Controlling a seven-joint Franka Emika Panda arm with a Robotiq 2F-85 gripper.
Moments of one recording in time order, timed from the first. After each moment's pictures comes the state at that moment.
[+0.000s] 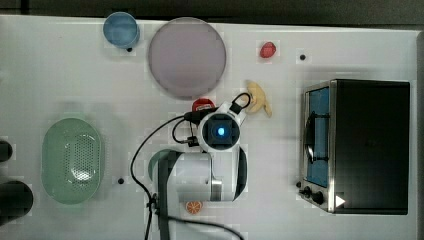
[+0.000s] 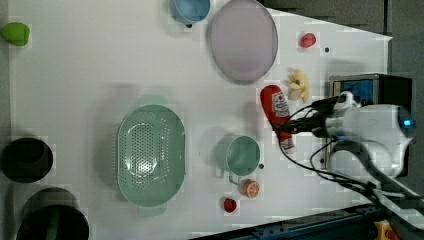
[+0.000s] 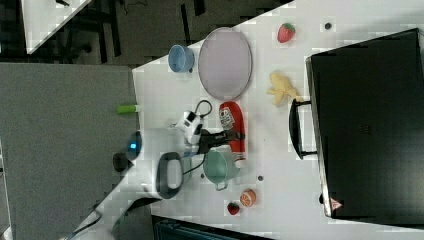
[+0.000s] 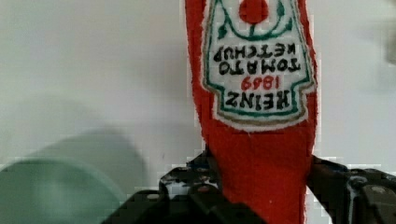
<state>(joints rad) -0.13 0.16 0.14 -2.41 0.00 0.93 -0.97</state>
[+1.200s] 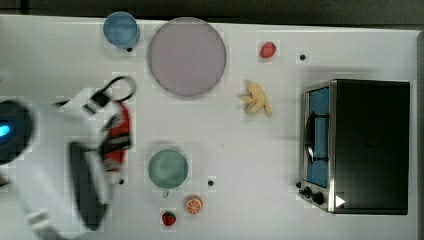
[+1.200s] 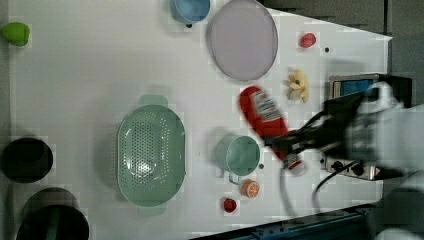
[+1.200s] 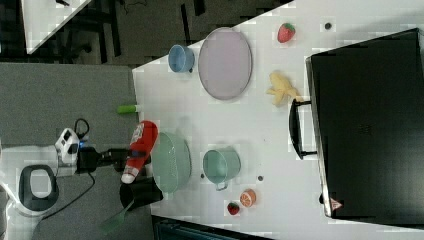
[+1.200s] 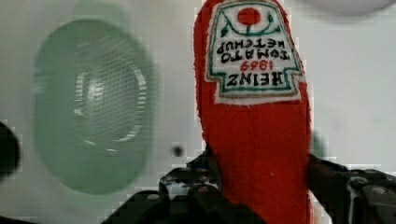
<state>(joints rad) -0.09 -0.04 0.57 -2.04 0.07 0.36 -0.51</state>
